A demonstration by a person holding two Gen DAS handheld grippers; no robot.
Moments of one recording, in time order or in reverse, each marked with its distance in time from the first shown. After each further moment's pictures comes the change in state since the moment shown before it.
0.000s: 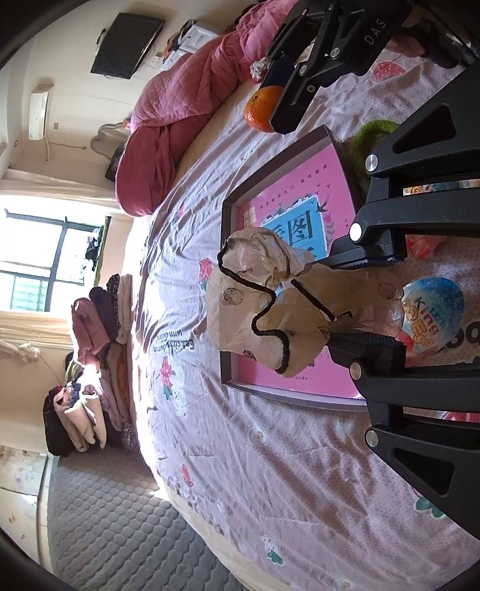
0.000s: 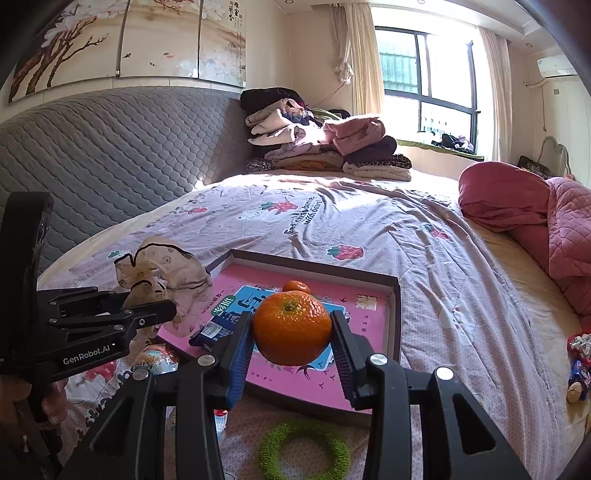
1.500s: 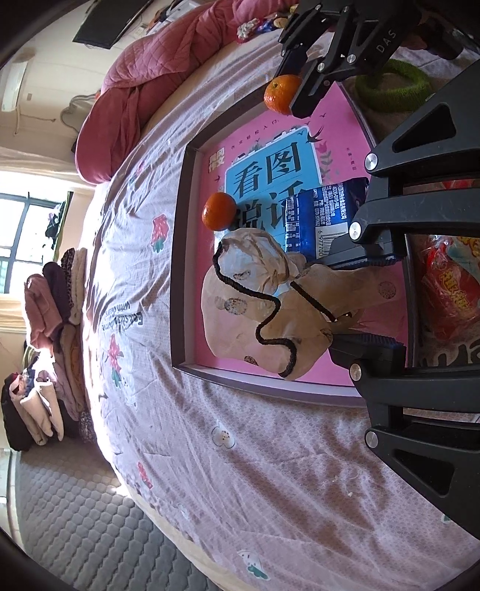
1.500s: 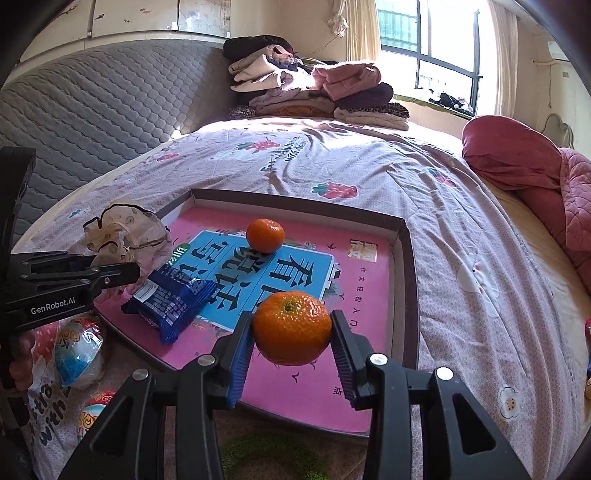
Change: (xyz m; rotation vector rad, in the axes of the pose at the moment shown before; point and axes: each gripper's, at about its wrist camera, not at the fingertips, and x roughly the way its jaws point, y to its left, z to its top) left arm 0.084 0.027 0.001 -0.025 0.177 0.072; right arm 0.089 -0.023 -0.028 0.006 0.210 -0.036
